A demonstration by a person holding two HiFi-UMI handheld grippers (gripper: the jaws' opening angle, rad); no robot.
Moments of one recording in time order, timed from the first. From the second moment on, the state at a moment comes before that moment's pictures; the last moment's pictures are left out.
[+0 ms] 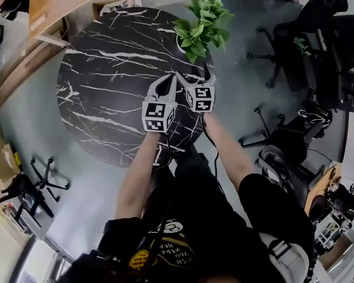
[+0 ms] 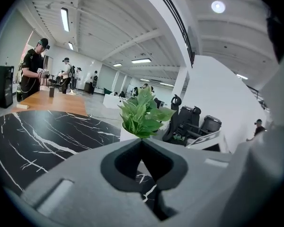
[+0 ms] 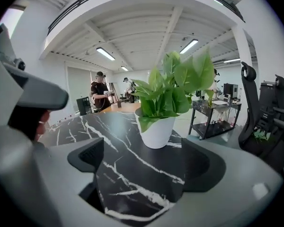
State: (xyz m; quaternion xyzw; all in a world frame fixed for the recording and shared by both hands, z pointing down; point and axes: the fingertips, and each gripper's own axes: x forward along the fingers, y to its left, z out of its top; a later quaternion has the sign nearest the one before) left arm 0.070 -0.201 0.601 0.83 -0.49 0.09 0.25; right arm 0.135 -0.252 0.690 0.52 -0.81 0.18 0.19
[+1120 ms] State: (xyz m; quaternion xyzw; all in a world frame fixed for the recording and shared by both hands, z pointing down) left arm 0.026 -0.204 0.605 0.81 -0.51 0.03 0.28; right arm 0.108 -0.380 0.731 0.55 -0.79 0.13 0.22
